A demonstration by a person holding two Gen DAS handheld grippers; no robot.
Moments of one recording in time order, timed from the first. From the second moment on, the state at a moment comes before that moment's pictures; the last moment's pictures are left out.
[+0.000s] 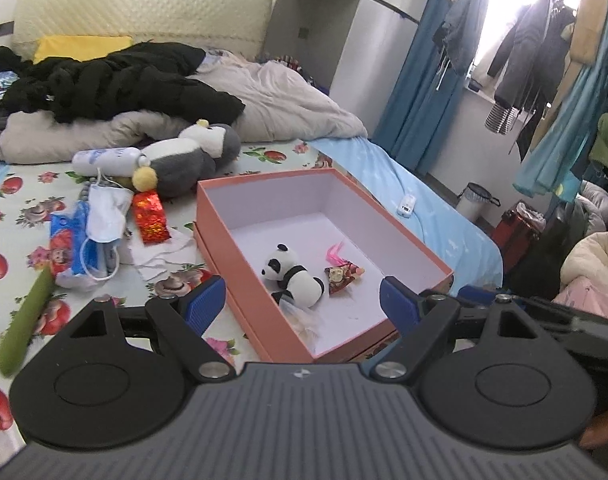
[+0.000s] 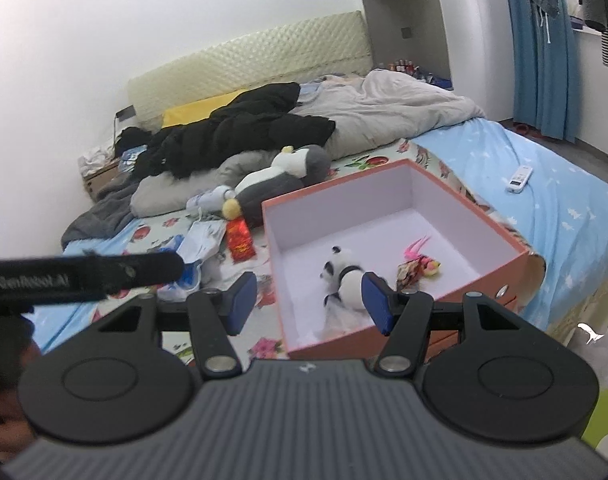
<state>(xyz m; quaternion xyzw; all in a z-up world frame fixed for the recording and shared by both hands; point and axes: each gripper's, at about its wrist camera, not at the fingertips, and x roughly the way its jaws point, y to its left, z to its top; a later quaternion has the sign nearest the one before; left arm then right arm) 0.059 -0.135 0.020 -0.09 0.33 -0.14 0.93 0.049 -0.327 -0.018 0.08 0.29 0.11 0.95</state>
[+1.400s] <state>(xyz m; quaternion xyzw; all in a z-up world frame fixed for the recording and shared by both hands) 0.149 0.096 -0.117 -0.21 0.35 0.06 0.91 0.232 -0.140 -0.117 0.09 0.41 0.25 0.87</state>
